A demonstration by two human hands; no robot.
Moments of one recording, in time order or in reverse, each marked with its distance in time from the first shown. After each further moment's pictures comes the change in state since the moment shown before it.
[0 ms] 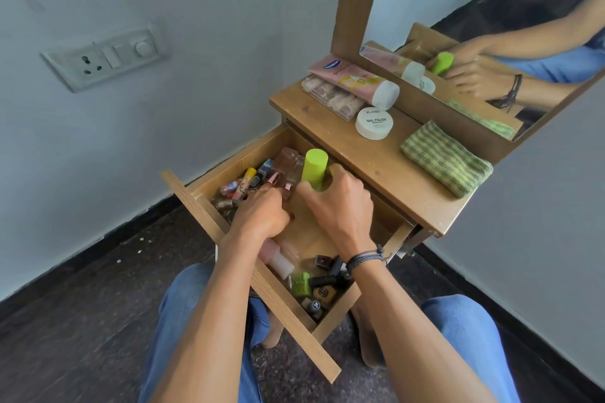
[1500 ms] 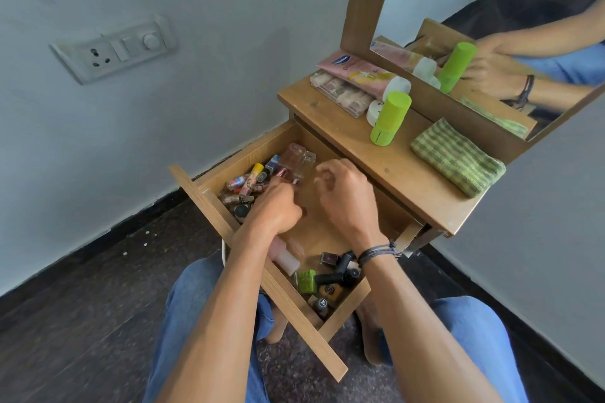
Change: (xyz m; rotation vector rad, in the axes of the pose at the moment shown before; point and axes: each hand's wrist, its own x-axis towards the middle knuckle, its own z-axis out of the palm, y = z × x) left_hand 0.002 0.008 0.004 -0.140 -0.018 -0.039; right_hand 0.010 0.015 0.008 0.069 -0.021 -0.244
